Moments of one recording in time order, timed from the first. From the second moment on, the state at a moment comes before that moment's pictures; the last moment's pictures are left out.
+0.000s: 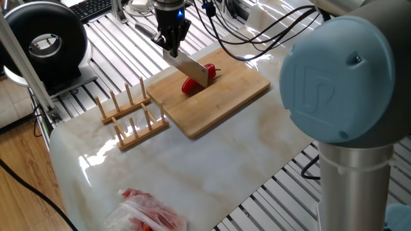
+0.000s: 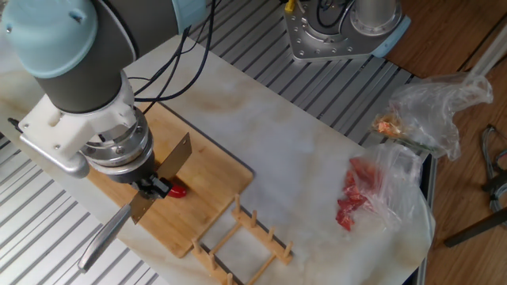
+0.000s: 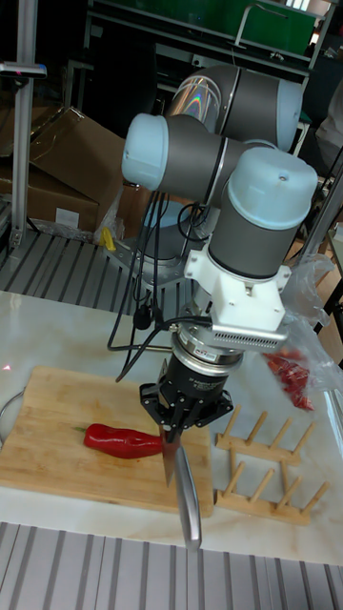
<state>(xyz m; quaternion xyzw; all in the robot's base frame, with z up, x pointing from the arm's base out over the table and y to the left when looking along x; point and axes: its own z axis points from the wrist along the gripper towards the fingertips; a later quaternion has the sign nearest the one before) 0.688 0.034 0.123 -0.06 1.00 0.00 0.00</state>
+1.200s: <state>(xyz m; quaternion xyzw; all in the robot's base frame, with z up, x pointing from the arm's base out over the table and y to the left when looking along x) 0.691 0.036 0.117 -0.06 1.00 0.01 0.00</state>
